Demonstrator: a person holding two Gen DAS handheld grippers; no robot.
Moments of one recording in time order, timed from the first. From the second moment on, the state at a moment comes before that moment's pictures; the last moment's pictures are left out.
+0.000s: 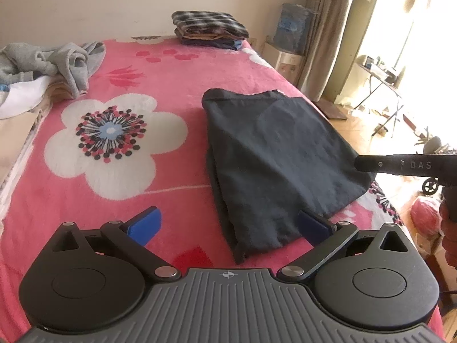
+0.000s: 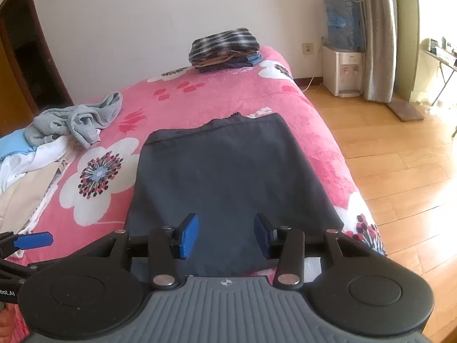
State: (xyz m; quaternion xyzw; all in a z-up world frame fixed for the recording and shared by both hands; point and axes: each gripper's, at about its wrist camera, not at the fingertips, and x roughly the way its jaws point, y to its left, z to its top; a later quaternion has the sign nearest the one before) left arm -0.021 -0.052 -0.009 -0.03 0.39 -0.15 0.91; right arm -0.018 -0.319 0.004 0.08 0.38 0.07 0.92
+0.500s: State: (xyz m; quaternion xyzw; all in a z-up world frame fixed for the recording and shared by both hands) left arm -0.012 -0.053 -0.024 -0.01 0.44 -0.10 0.90; right arm -0.017 -0.310 -0.002 0.06 0.39 0.06 0.92
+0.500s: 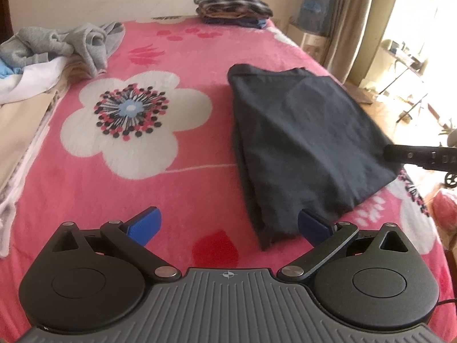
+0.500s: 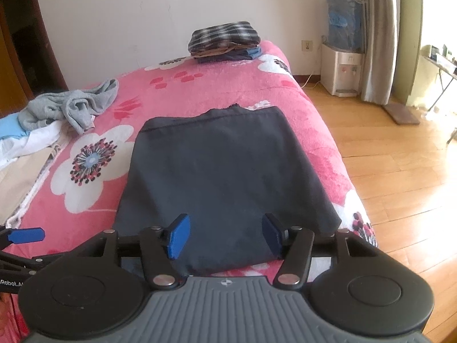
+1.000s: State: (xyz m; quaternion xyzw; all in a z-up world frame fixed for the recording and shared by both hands) left arm -0.009 -0.060 -0.034 0.02 0.46 -0.06 0.89; right arm -0.017 -0.295 -0.004 -0.01 0.39 0.06 0.92
